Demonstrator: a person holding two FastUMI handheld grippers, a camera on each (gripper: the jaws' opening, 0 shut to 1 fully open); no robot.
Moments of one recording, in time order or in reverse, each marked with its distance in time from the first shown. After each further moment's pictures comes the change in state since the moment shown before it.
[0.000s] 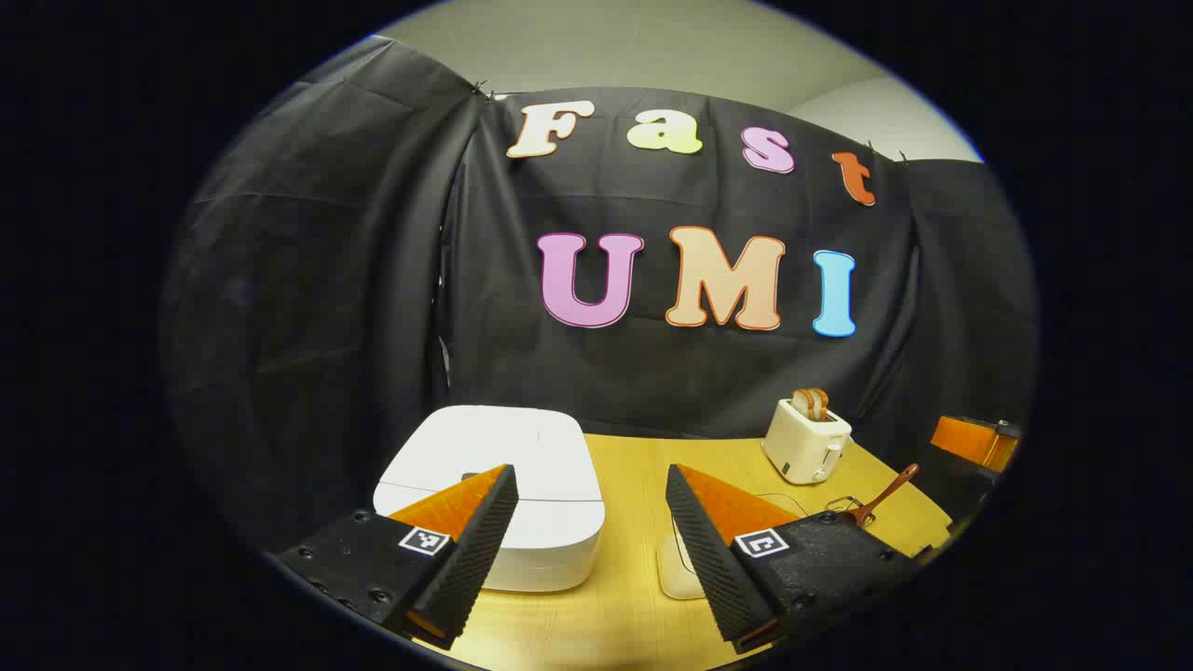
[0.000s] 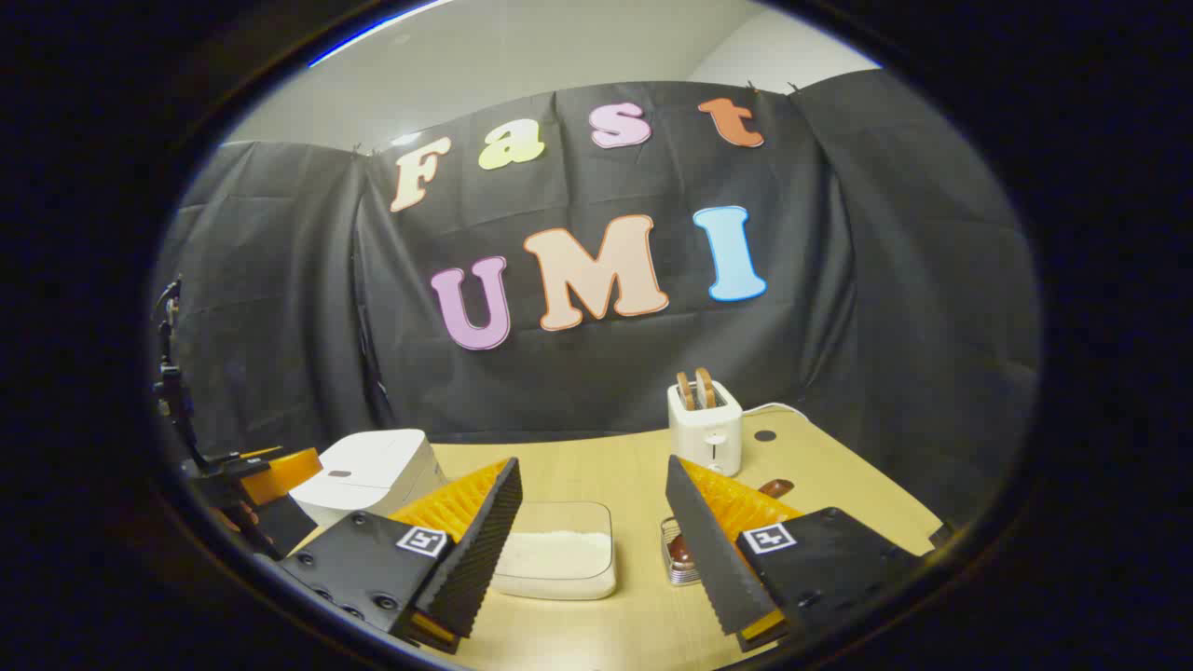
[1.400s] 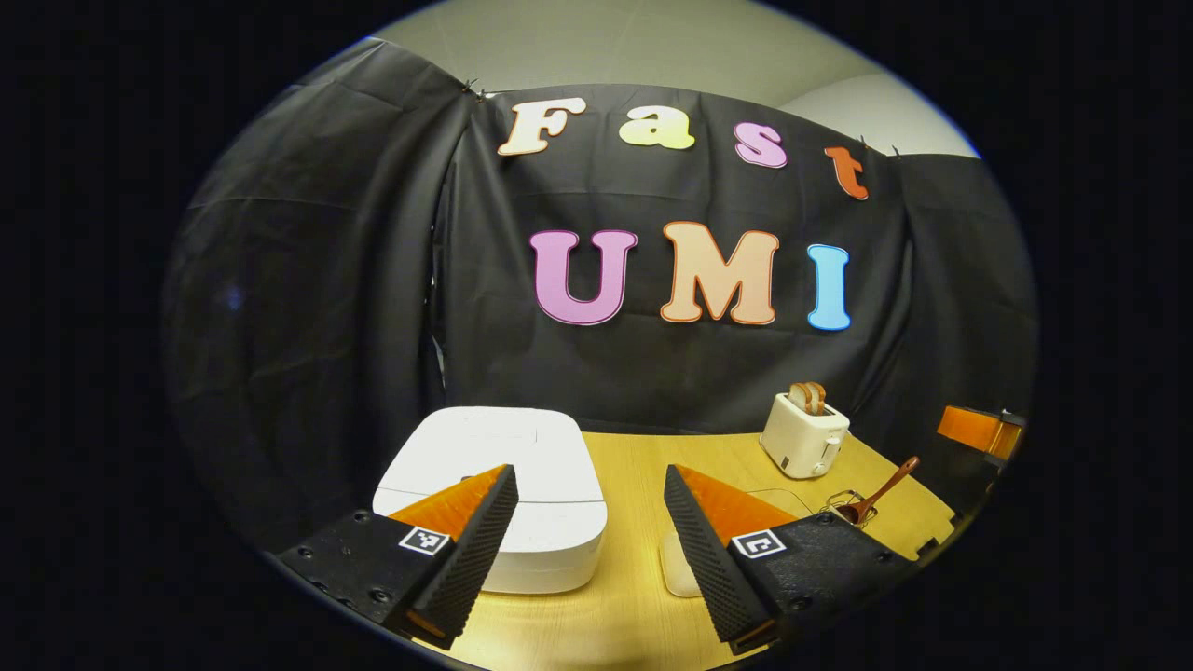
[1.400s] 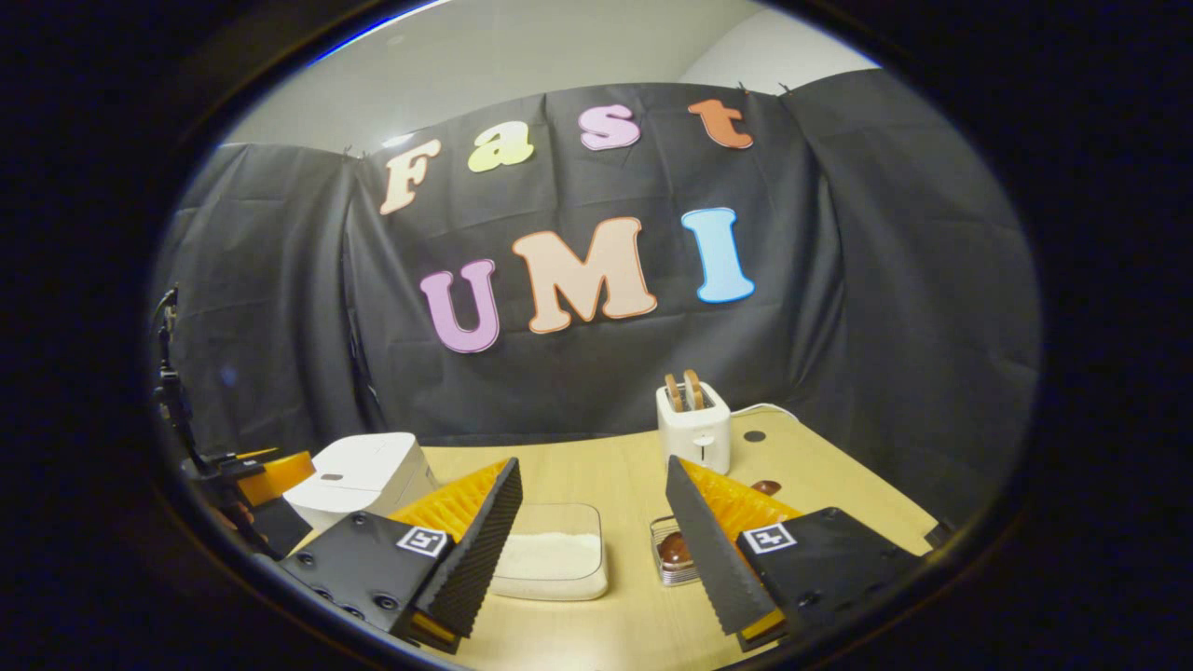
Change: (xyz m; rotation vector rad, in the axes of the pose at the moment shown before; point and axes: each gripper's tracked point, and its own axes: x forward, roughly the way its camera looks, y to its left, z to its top) left arm 0.011 -0.005 -0.006 0.041 -0.002 -0.038; right arm -0.004 -0.011 0.002 0.001 -0.013 -0.047
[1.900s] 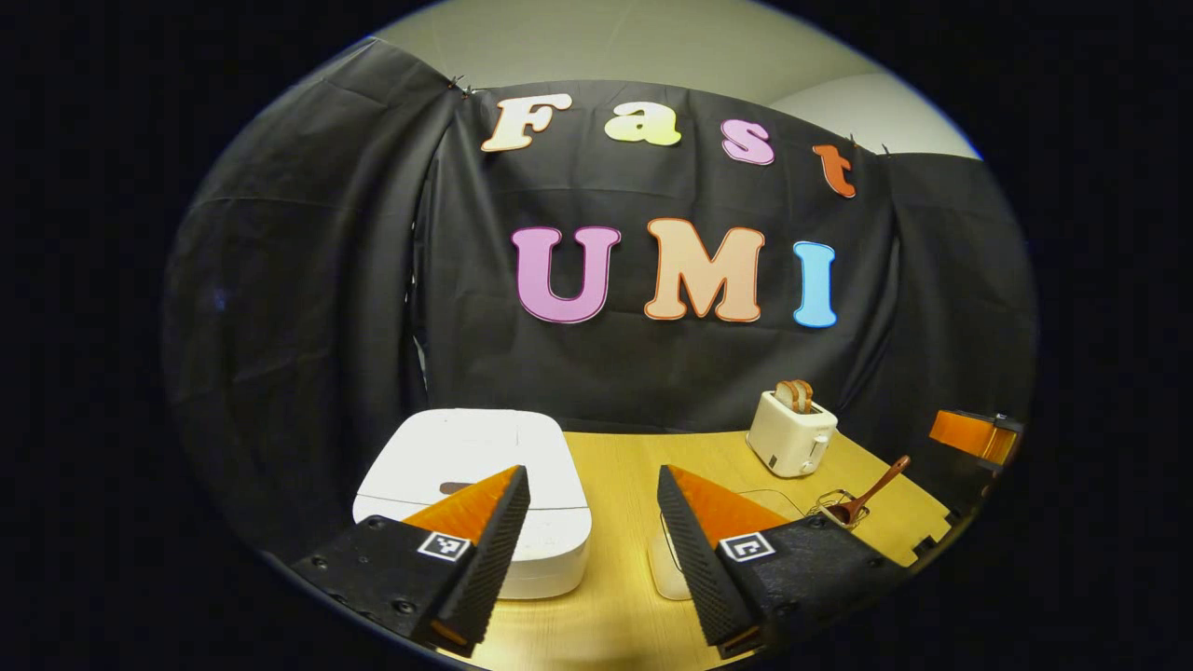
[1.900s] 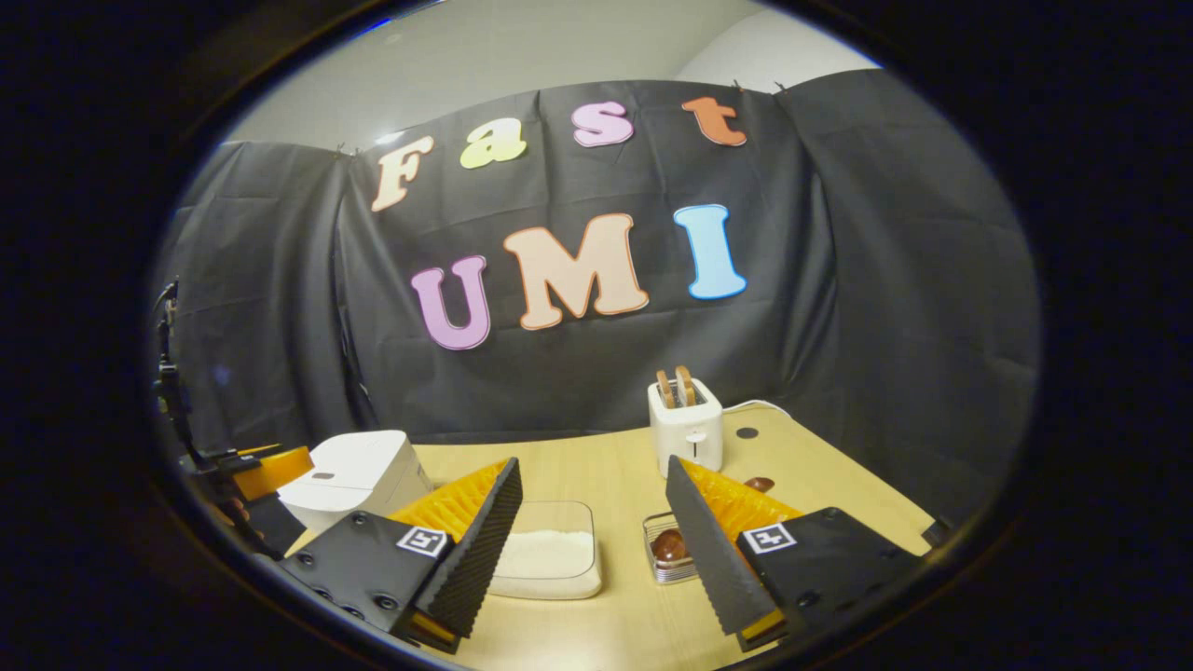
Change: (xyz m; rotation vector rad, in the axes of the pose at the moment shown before) left arm 0.009 -0.011 -0.002 -0.007 0.017 -0.057; right arm 0.003 -0.005 -0.006 -0.001 0.013 -0.023
